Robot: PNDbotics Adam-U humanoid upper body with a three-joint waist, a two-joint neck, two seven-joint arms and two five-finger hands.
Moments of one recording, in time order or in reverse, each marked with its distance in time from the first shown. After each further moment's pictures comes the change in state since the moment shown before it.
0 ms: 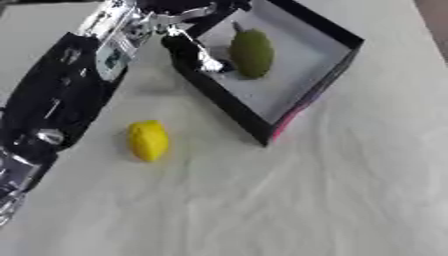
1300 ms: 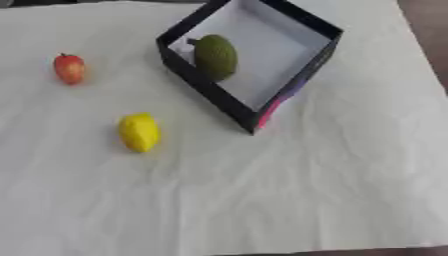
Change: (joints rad) left arm 0.185 0.383 0.107 -0.148 0.303 0.132 0.038; right arm 0.161 -0.029 -0.058 0.000 0.052 -0.017 -0.071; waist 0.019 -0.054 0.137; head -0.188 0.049
